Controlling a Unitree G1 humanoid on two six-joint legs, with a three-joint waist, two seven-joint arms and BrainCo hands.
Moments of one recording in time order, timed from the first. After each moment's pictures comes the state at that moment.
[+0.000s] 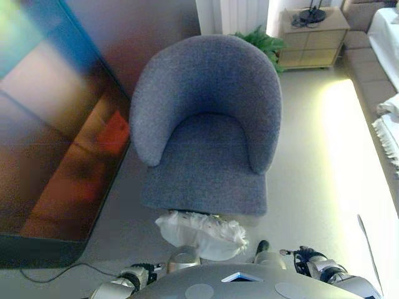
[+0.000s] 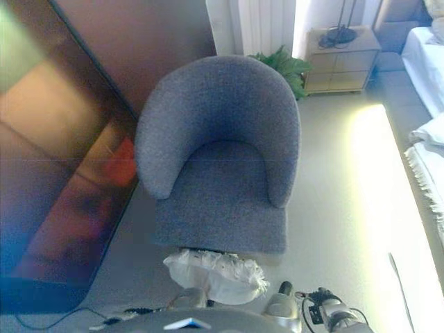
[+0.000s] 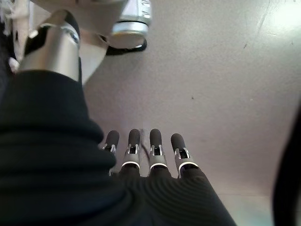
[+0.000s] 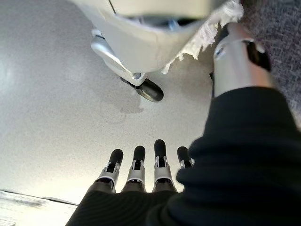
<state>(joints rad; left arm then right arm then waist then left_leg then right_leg) -0.04 0.17 -0.19 1.34 -0.19 0.30 0.22 -0.06 -0.36 0.22 1.26 0.11 0.16 -0.09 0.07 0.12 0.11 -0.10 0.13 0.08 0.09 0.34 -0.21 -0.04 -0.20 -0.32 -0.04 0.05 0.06</state>
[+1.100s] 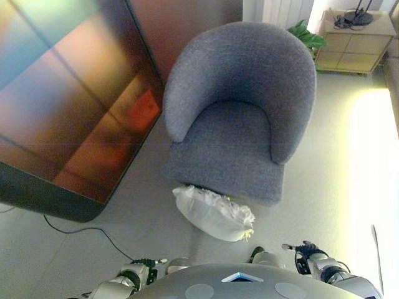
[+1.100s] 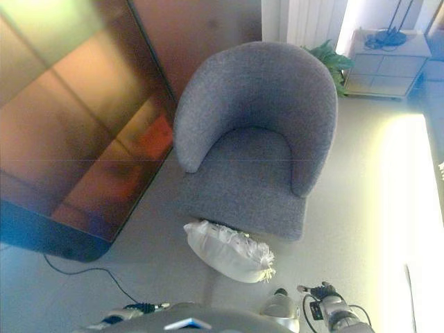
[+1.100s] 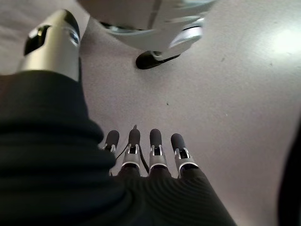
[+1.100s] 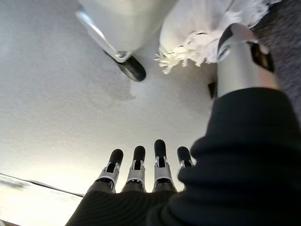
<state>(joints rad) -0.02 0.18 -0.19 1.29 -0.17 0.27 0.21 -0.04 -0.33 0.19 1.24 0.11 0.10 -0.15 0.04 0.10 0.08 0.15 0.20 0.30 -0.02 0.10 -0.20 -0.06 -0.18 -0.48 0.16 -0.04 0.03</state>
